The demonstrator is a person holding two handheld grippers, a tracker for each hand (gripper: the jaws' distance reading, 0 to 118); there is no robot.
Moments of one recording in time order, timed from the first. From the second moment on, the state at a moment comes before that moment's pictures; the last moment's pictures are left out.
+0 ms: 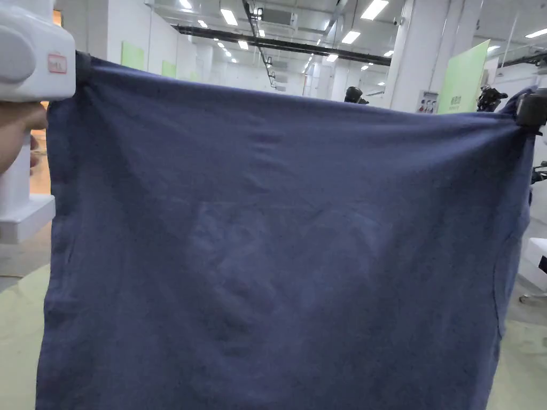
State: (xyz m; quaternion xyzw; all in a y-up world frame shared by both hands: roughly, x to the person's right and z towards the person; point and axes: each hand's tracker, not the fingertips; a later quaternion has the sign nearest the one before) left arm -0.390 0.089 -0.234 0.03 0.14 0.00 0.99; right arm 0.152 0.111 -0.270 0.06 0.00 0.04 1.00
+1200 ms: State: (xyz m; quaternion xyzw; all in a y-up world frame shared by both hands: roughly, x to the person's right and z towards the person) left arm -0.301 -0.224 -0.241 -0.10 0.08 -0.03 0.99; right arm 0.230 -0.187 -0.275 -0.06 -0.03 0.04 1.00
